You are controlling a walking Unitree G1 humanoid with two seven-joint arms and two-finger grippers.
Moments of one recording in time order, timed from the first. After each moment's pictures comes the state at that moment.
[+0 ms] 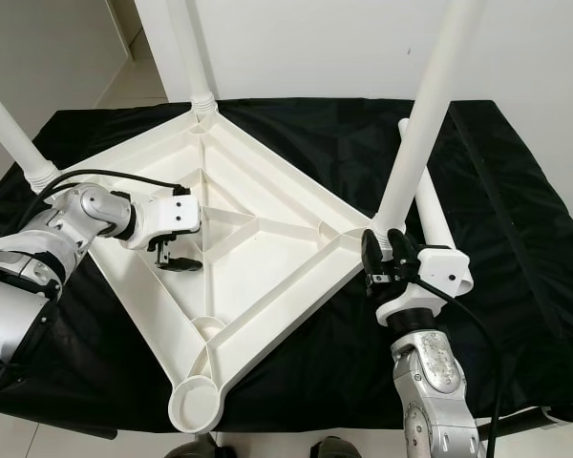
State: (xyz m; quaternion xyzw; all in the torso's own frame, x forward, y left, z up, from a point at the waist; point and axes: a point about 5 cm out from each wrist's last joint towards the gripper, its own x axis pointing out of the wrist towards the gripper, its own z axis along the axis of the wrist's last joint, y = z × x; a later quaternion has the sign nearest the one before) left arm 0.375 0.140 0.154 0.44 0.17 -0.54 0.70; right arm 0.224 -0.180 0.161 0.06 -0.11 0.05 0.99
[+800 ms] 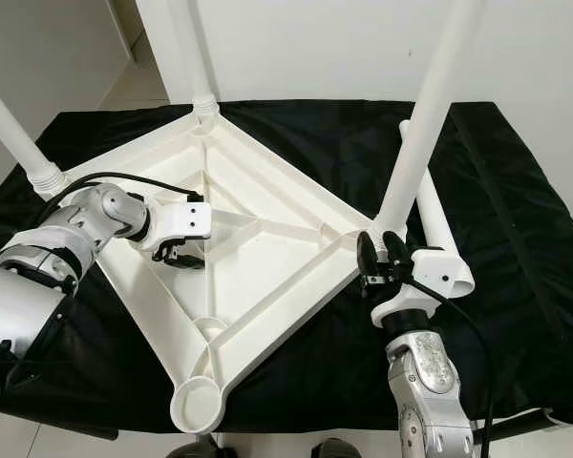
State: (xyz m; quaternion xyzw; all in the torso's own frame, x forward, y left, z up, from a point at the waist) left arm 0.377 0.123 0.154 0.48 0.20 -0.54 0.66; right arm 0.224 -0.178 0.159 0.05 -0.10 0.04 0.99
